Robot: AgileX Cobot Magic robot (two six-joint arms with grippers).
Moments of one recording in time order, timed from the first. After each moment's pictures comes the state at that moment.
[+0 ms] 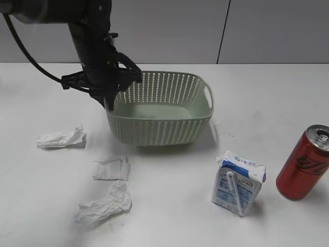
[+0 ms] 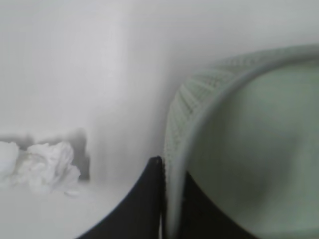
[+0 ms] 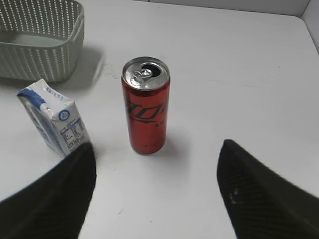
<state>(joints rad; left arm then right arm) -0.50 2.15 -1.73 -0.09 1.09 -0.50 0.13 0.00 -0.42 0.04 0.94 -0.04</state>
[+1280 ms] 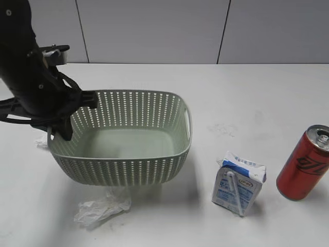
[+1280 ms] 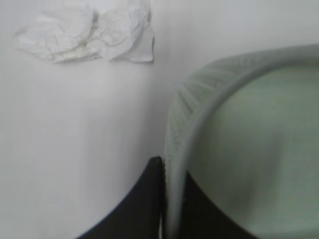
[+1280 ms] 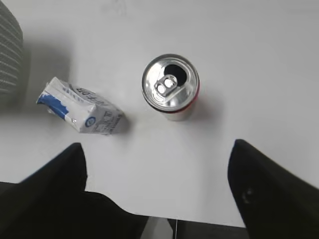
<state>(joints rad) -0.46 1.69 -1.14 -0.18 0.94 -0.35 0.13 0.83 -0.88 0.11 1.09 0.07</state>
